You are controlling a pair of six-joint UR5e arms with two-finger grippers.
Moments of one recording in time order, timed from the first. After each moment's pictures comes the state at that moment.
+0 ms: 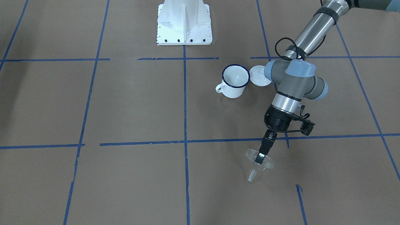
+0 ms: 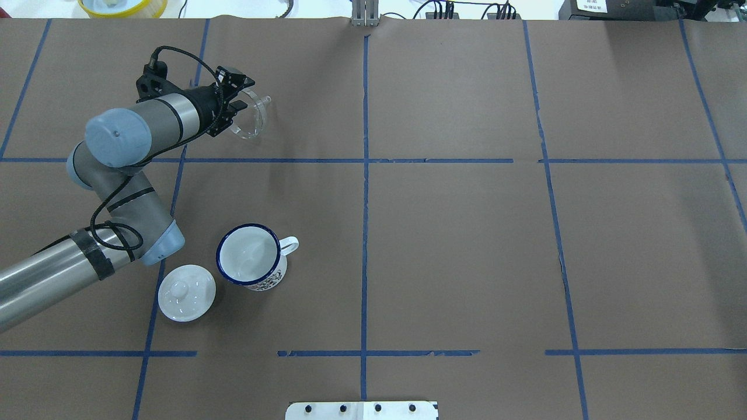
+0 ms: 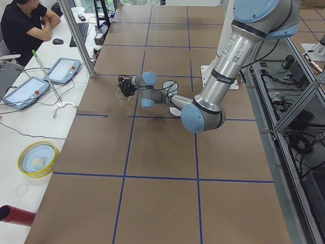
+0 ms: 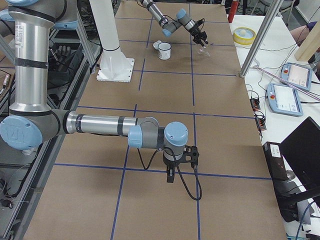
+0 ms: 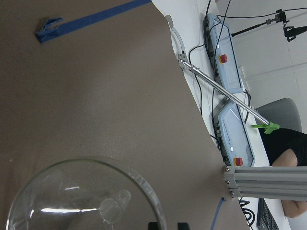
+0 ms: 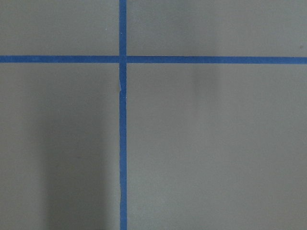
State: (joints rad) left arm -0.74 -2.10 -1.22 -2.78 -1.48 -2.09; right arm 1.57 -1.68 1.66 -1.57 2.29 0.01
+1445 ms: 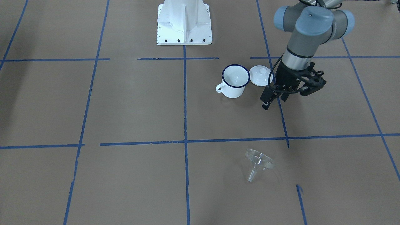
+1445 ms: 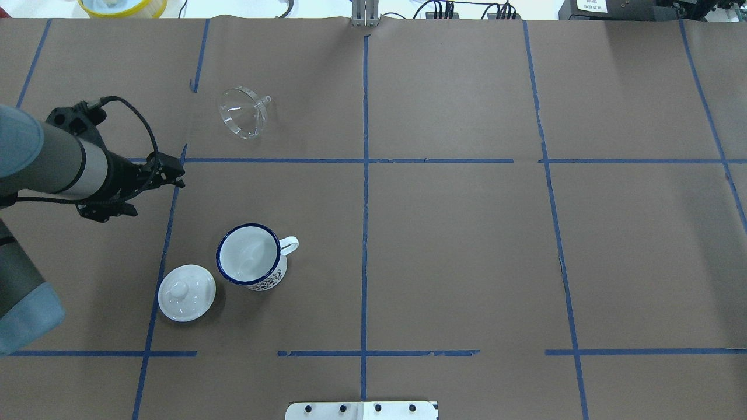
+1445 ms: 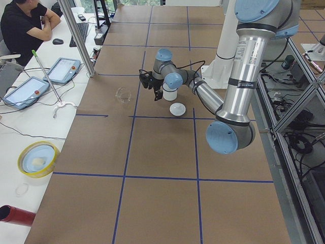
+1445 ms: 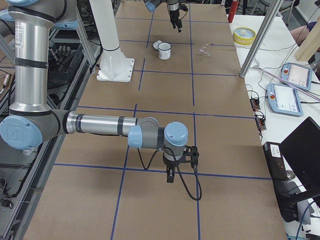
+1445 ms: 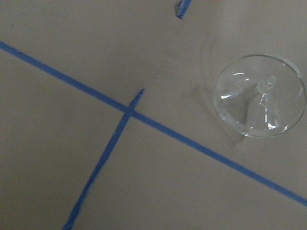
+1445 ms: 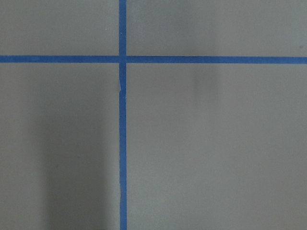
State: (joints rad) left arm -0.73 -1.70 -2.05 -1.77 -1.93 -1.64; right arm 1.57 -1.68 1.66 -1.57 2.29 0.01
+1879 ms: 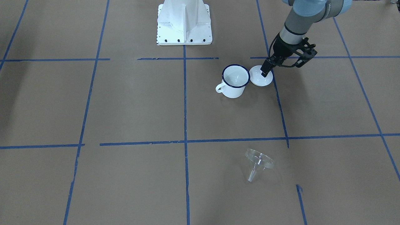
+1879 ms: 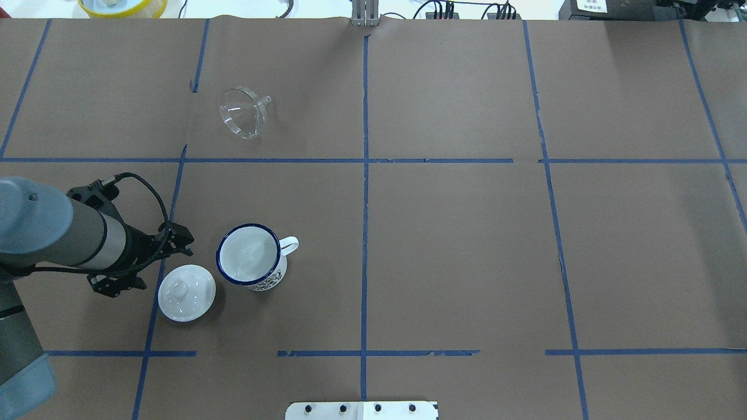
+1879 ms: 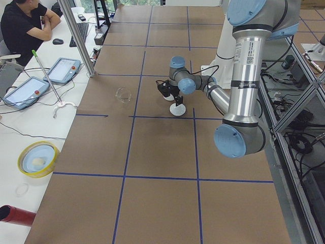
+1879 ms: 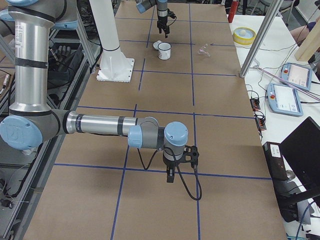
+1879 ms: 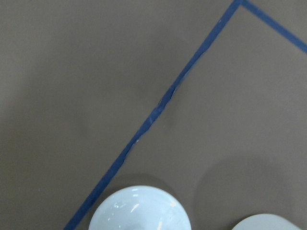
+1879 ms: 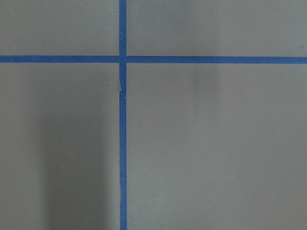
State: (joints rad) left arm -0.54 -1.62 -2.08 -1.79 -1.91 -1.85; right arm 1.57 -1.68 1.66 -1.57 2.29 0.01
